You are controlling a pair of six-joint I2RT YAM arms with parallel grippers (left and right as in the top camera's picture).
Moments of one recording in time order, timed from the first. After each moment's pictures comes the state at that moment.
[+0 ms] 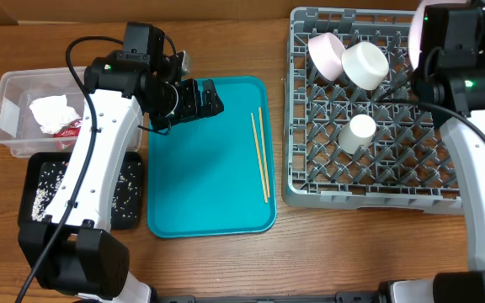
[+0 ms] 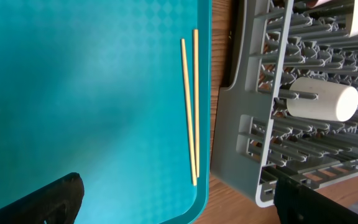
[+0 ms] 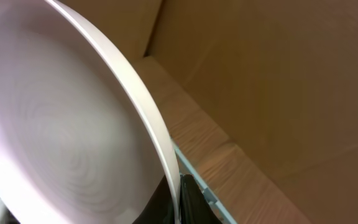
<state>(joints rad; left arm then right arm) -0.15 1.74 1.67 -1.15 0.42 -0.31 0.04 1.58 1.64 -0.82 0.90 0.22</state>
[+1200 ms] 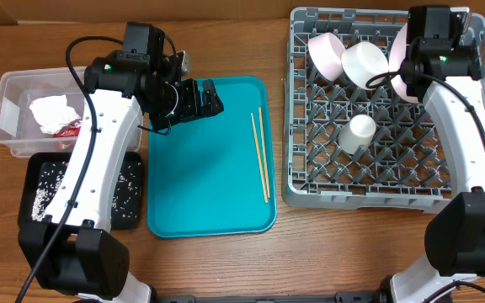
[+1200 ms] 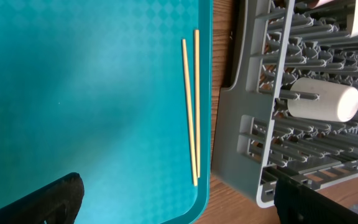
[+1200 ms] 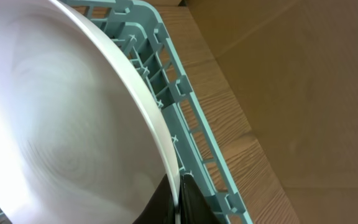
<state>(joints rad) -0.15 1.74 1.67 -1.15 0.41 -0.31 -0.02 1.81 1.64 -0.75 0.77 0.05</state>
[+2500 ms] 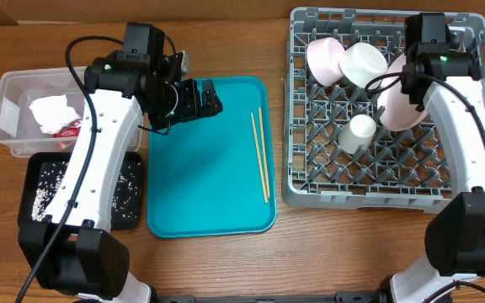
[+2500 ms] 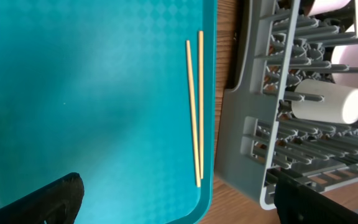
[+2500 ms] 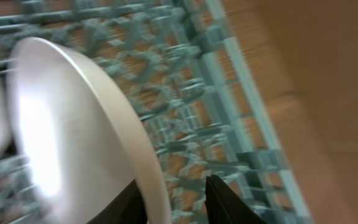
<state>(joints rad) -0.15 1.74 1.67 -1.15 0.39 -0.31 -0.02 1.81 1.63 -0.93 0.59 0.20</state>
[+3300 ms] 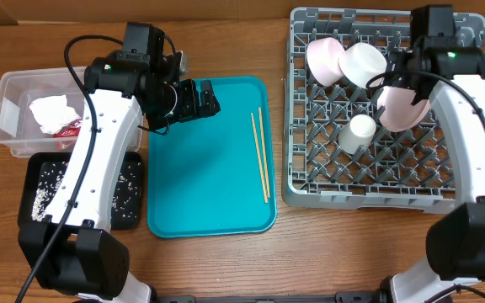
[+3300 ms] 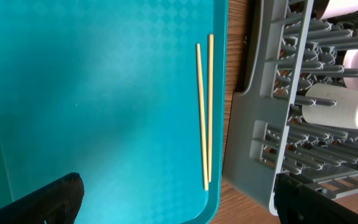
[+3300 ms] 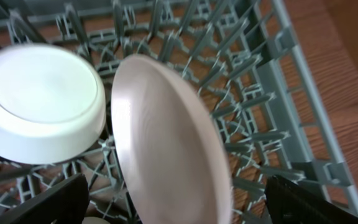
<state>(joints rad) -0.15 1.74 1.67 -1.15 0.36 -0.31 -0.02 1.78 1.71 -0.96 0.38 0.20</state>
